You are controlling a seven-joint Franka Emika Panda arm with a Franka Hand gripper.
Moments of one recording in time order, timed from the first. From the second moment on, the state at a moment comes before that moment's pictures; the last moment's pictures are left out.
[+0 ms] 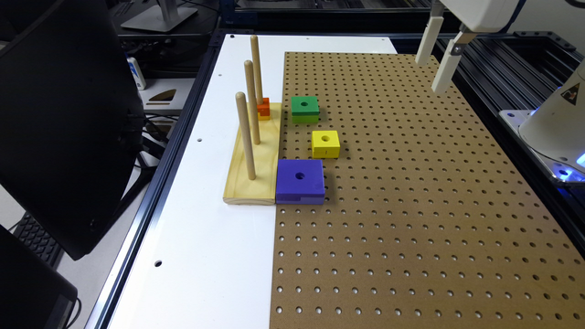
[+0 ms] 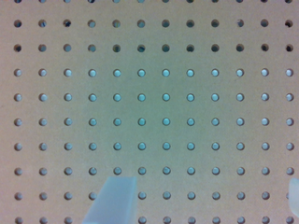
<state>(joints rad) -0.02 -0.54 0.00 -2.91 0.00 2.38 0.78</state>
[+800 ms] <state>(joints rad) -0.01 -0.50 0.00 -2.86 0.00 2.40 0.78</state>
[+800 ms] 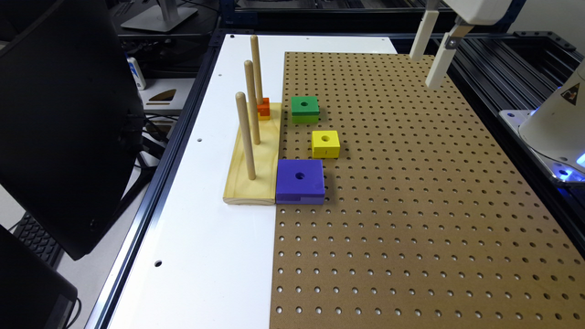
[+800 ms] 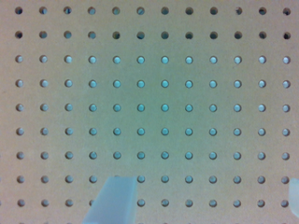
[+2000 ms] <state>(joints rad) -0.01 -0.22 0.03 -2.62 0.00 2.44 0.79</state>
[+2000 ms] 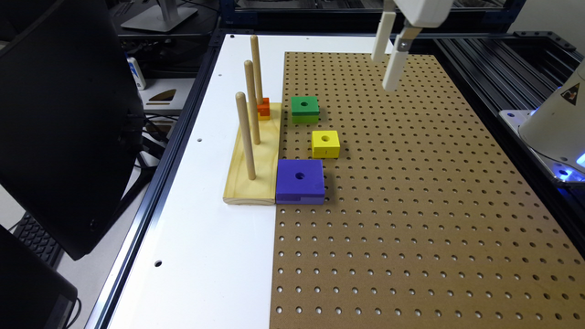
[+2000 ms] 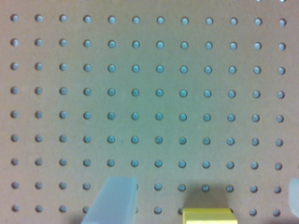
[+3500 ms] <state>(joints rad) -0.01 -0.01 0.06 -2.50 0.01 2.51 0.81</state>
